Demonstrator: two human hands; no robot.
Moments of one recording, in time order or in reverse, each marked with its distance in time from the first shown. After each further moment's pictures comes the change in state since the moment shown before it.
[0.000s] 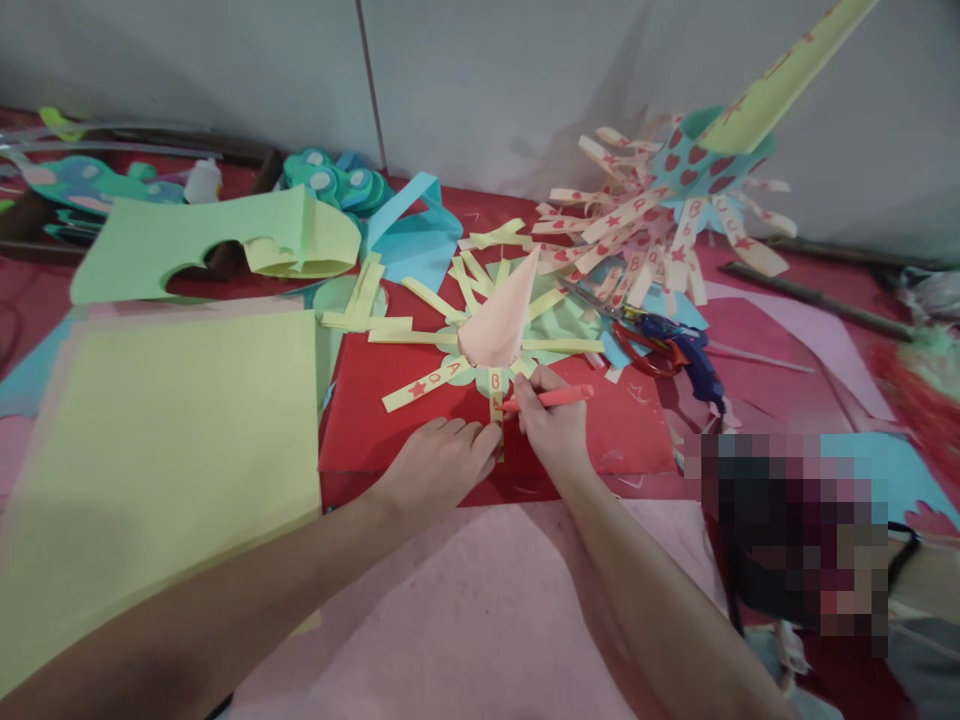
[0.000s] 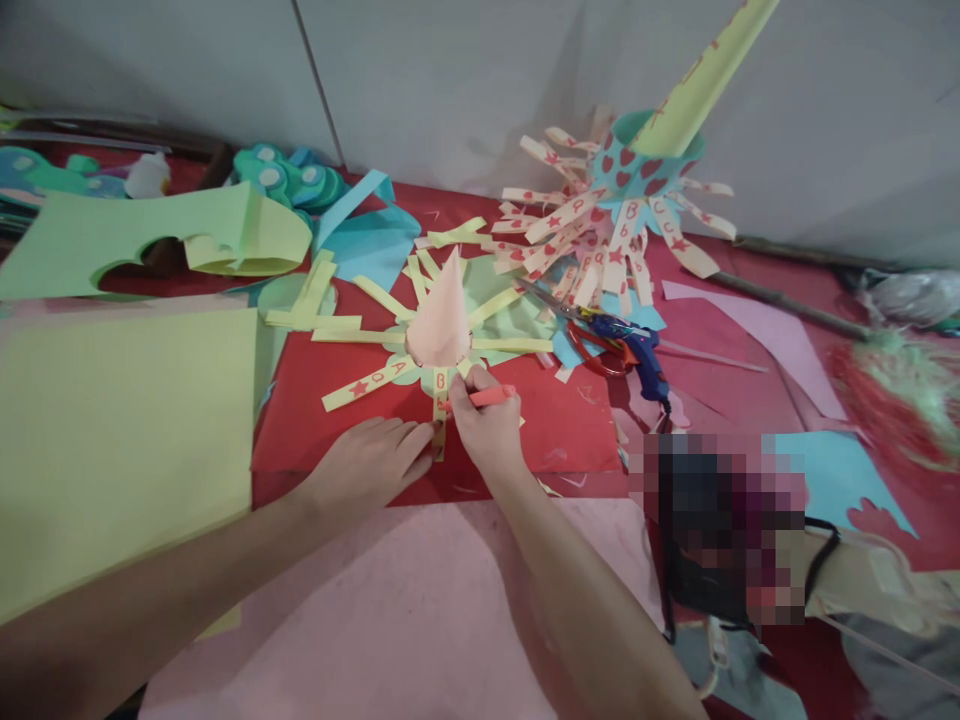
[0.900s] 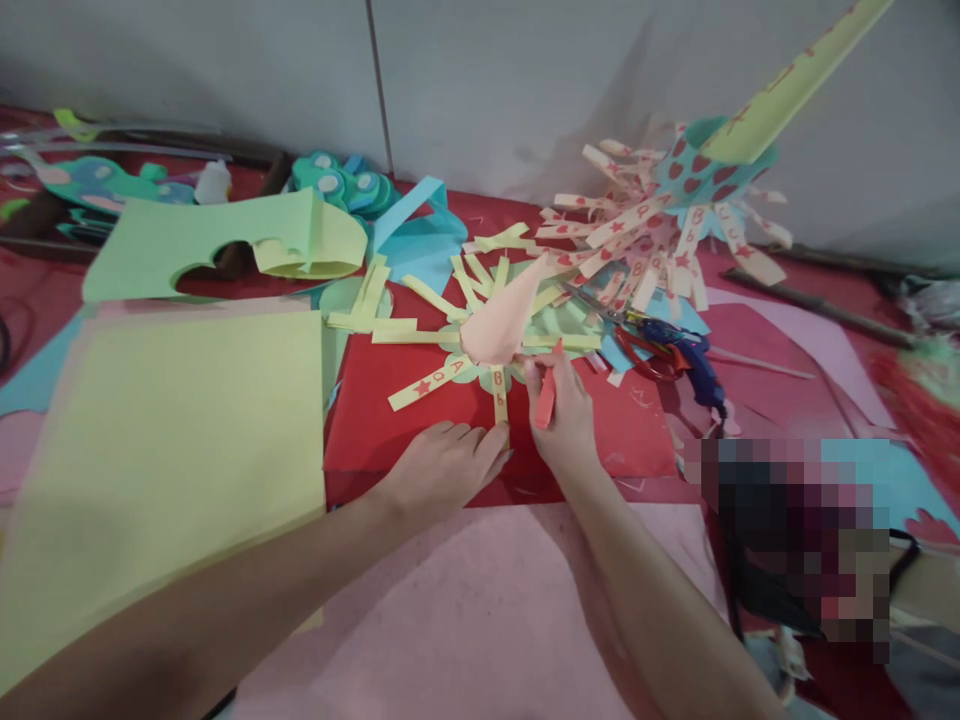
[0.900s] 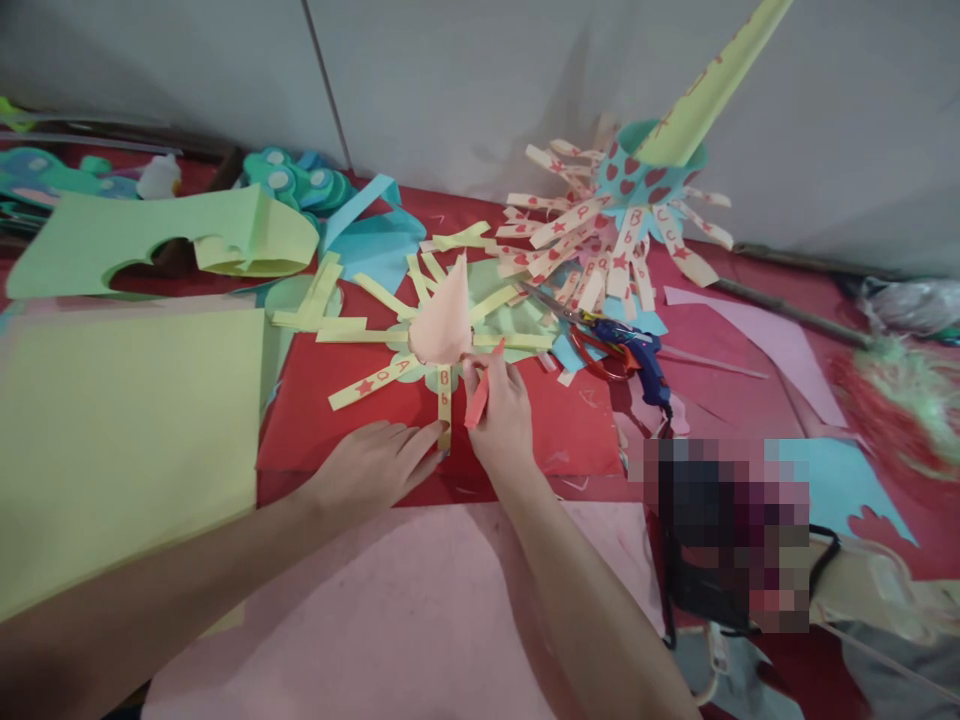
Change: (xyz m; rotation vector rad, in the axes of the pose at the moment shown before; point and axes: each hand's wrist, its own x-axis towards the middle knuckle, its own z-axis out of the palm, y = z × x) left_hand -0.001 0.002 0.003 0.003 0.251 0.038; right_hand 0.007 0.005 -0.010 -0.423 0.054 -0.346
